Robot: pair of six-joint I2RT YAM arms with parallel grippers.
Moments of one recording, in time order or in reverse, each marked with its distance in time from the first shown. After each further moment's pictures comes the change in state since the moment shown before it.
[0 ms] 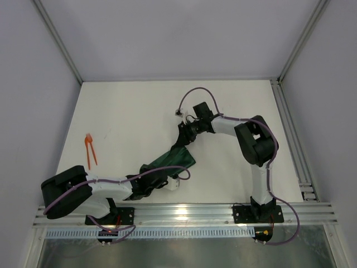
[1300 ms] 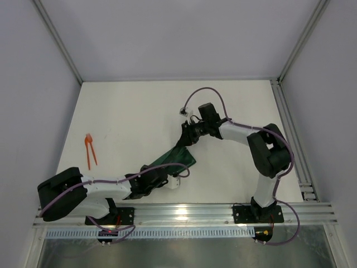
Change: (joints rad) left arm 0.000 -0.048 0.035 -0.084 0.024 -0.069; right arm 0.014 -0.166 -0.177 0.117 0.029 0.146
